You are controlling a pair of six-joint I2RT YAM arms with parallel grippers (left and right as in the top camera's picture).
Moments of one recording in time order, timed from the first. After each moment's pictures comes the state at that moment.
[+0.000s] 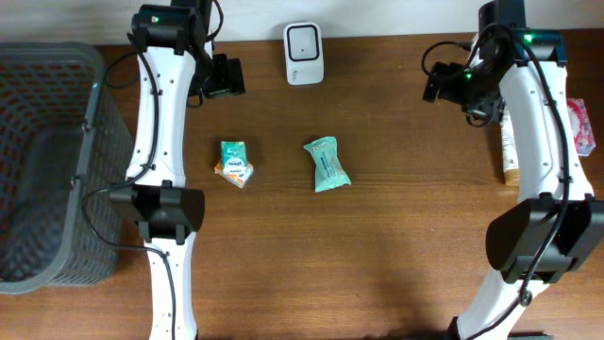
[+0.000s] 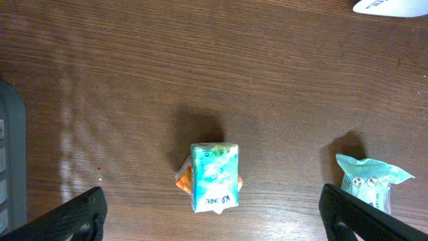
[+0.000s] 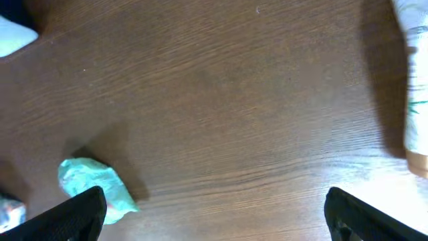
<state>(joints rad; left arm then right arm) -0.14 2.45 2.80 -1.68 -0.01 -0.29 -0.07 2.00 2.04 -1.31 -0.11 0.29</state>
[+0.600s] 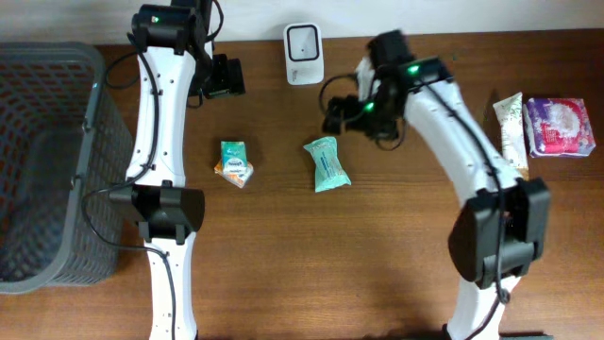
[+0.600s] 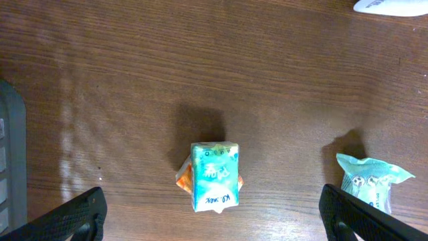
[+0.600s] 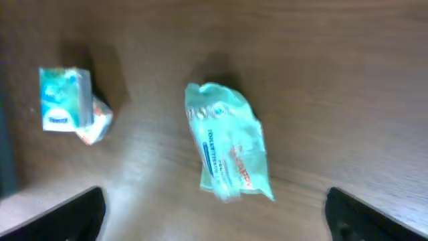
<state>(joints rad) -0.14 2.45 2.80 -1.69 -0.01 -0.29 0.29 2.03 1.78 -1.01 -0.35 0.28</state>
